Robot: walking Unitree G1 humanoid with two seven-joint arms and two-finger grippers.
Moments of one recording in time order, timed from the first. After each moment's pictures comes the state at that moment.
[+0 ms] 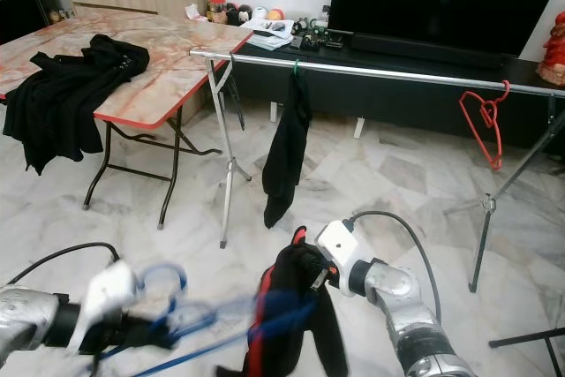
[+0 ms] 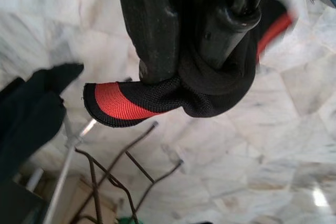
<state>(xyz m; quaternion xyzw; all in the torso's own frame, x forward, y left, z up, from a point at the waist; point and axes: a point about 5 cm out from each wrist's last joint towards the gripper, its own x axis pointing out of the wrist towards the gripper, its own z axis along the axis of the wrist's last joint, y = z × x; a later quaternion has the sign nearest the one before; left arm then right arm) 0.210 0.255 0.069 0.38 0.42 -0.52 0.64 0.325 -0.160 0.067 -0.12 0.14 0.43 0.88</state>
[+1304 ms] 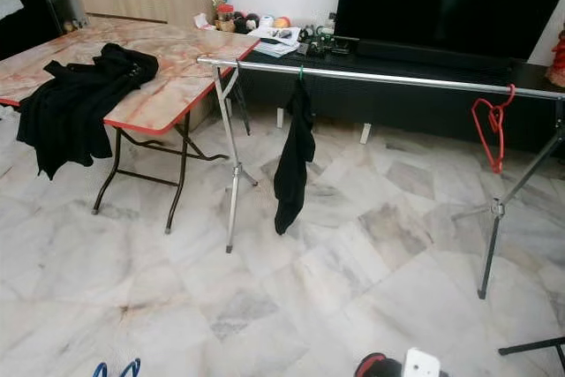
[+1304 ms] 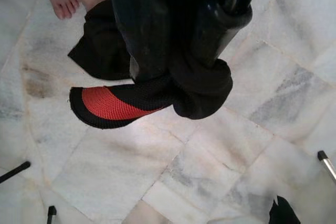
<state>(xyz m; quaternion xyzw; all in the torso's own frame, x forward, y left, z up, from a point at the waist) 0.147 0.242 -0.087 0.02 0.50 0.07 0.86 0.185 -0.230 -0.071 0.07 0.37 -0.17 0.91</state>
